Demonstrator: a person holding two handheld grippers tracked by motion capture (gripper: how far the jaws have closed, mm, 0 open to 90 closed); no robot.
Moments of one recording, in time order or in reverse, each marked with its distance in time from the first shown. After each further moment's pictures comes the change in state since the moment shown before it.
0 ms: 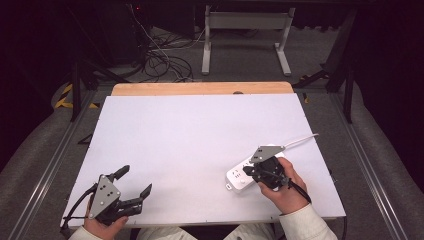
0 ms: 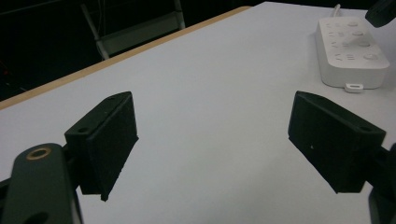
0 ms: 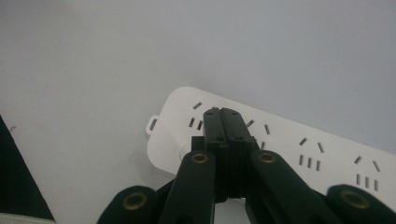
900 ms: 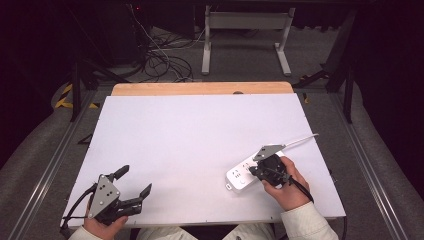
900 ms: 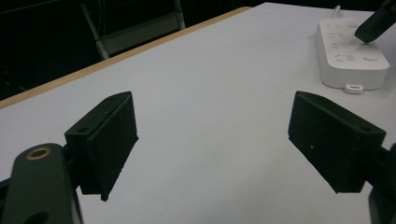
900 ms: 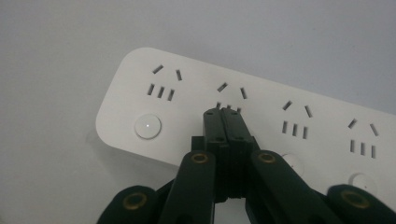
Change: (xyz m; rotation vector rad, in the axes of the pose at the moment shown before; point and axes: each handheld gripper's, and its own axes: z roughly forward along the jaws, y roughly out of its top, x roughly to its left) left arm 0.001 0.000 0.000 0.001 -0.002 -0.006; right arm -0.019 -0.017 0.018 0.079 -0.028 0.044
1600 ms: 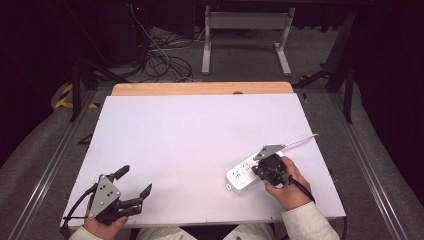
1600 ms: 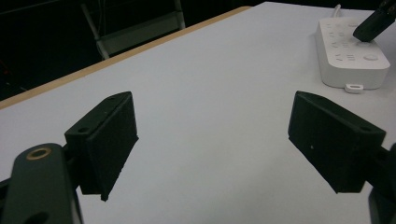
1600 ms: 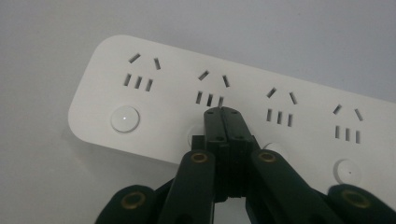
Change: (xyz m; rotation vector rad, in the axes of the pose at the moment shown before) left arm 0.000 0.000 0.000 -0.001 0.003 0.003; right arm -0.004 -0.003 0.003 0.034 -0.044 0.017
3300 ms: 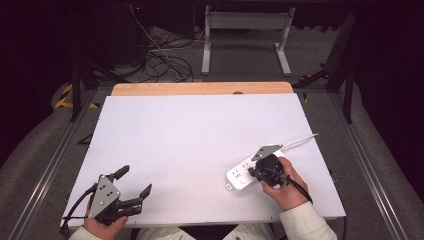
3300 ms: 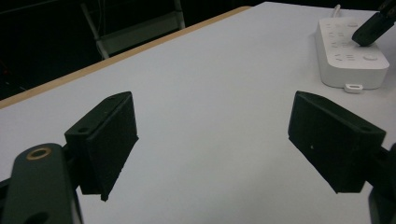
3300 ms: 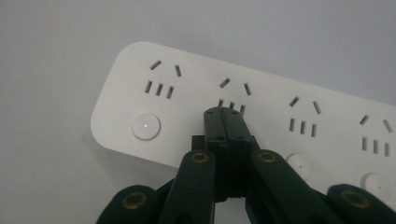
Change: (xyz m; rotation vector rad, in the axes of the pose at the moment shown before) left arm 0.000 0.000 -0.001 0.001 -0.004 -0.002; right arm 0.005 0.003 0.003 -0.012 0.043 -0.007
